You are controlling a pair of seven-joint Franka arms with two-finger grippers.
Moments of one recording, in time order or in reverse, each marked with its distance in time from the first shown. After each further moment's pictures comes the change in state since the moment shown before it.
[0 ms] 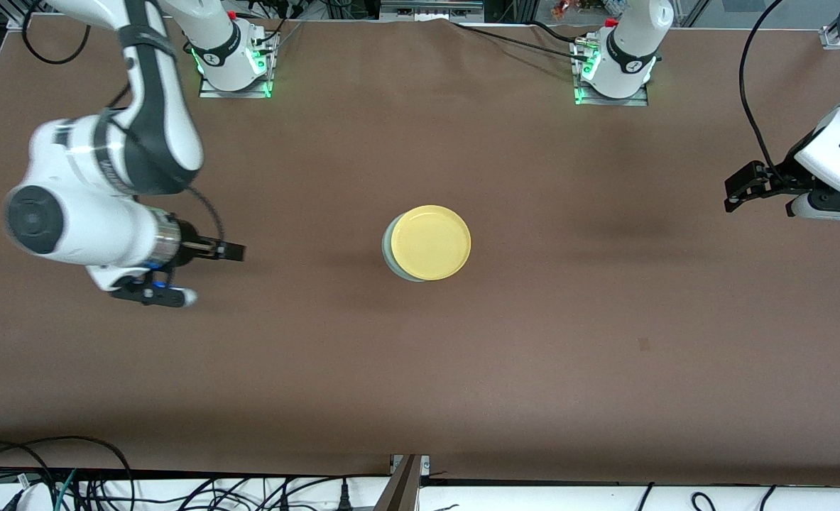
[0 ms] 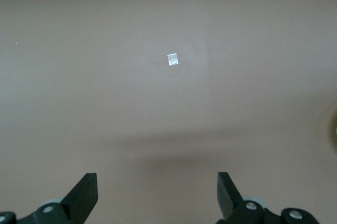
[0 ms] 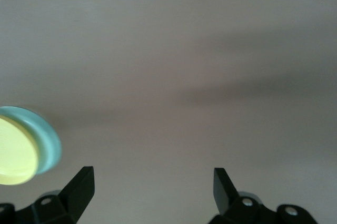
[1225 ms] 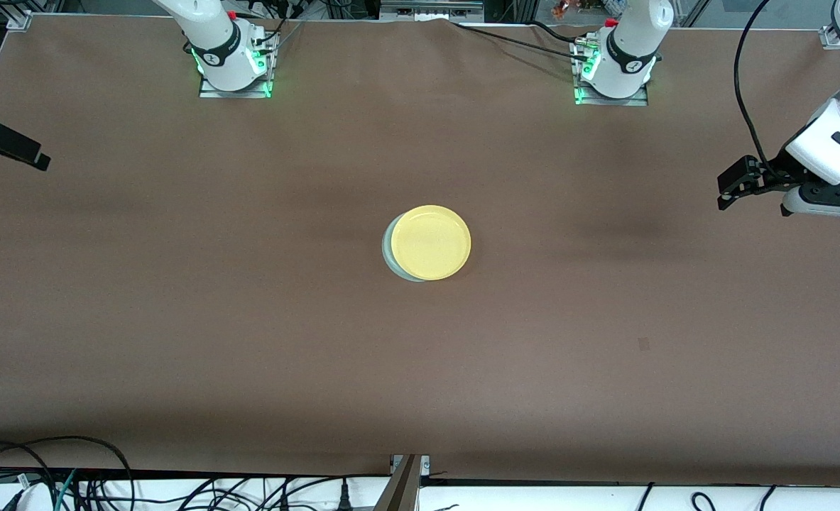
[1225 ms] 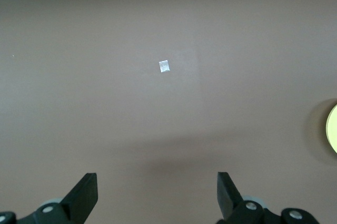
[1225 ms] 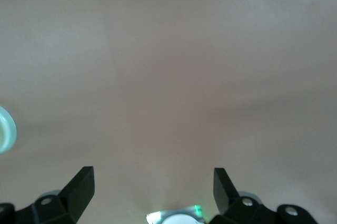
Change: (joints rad) left arm -0.001 0.001 -0.030 0.029 0.000 -0.012 0.000; right arm -0.438 -0.415 0.309 -0.038 -0.318 -0.196 -0.075
